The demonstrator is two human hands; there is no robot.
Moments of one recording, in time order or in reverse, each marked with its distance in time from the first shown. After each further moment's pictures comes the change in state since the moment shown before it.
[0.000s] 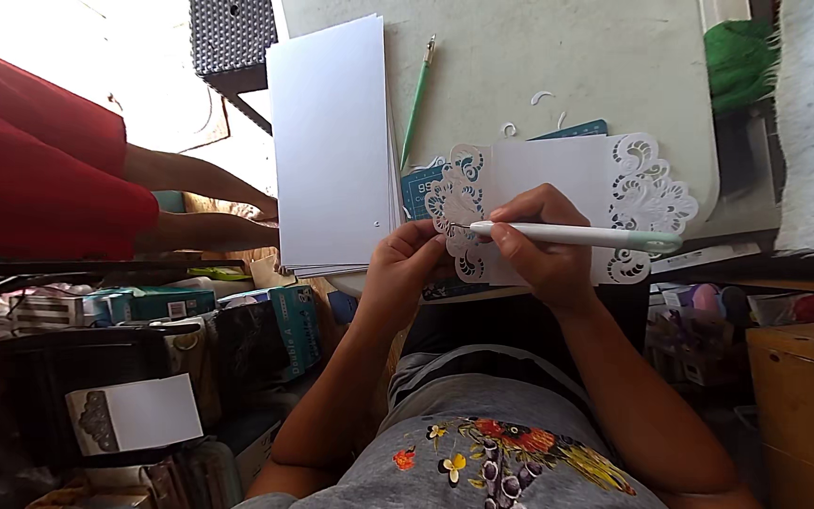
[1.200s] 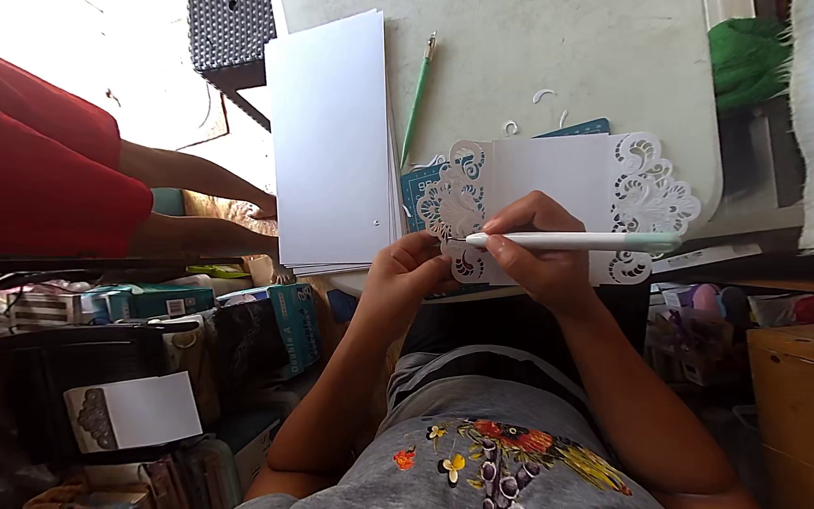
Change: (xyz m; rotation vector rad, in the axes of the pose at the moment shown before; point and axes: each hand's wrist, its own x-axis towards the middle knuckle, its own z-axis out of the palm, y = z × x) left_hand -0.008 -0.001 -0.006 0.062 -0.068 -0.045; right_hand -0.002 0.002 -0.002 0.030 -0.082 -0.015
